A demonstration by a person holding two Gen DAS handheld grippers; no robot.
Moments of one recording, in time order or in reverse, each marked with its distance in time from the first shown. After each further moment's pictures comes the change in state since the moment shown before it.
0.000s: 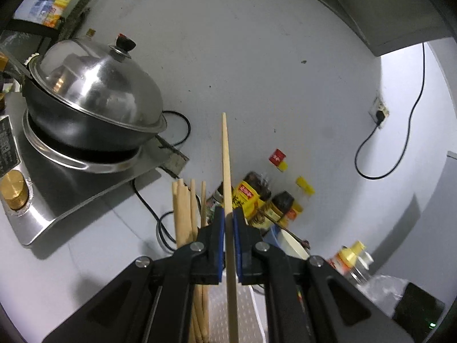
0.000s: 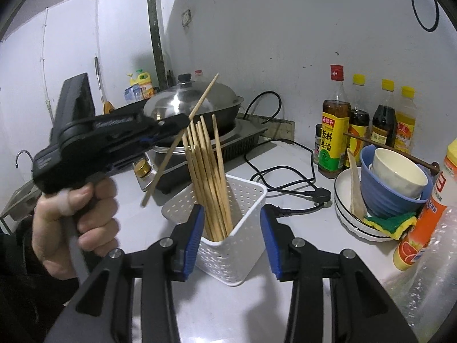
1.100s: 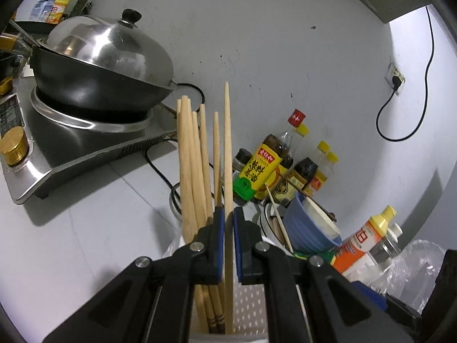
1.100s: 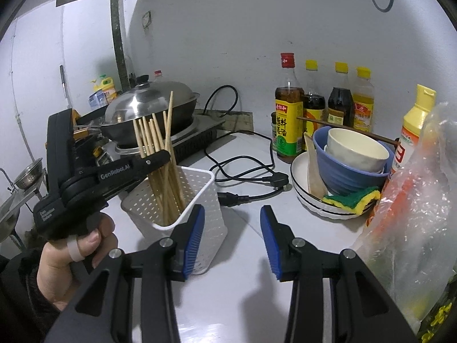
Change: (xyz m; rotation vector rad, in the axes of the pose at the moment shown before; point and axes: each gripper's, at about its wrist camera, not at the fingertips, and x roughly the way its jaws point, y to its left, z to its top) left arm 0.016 0.004 -0.053 0.046 0.098 0.090; right arm -0.011 -0.029 -0.013 0.093 0.019 -0.163
